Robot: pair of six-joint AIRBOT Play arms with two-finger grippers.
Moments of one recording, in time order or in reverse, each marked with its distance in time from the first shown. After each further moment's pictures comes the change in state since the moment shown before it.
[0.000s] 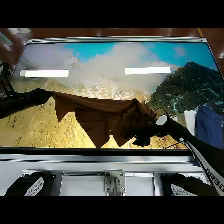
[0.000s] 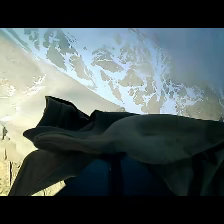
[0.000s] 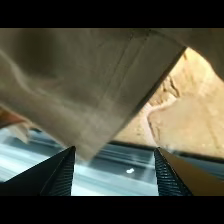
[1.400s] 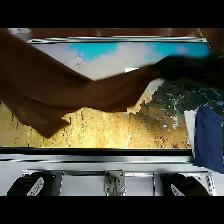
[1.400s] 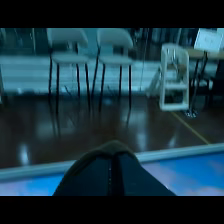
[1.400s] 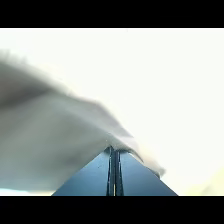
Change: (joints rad) left arm 0.000 0.160 0.741 0.093 0.005 0.095; right arm 0.011 0.452 0.949 -0.607 0.147 -0.036
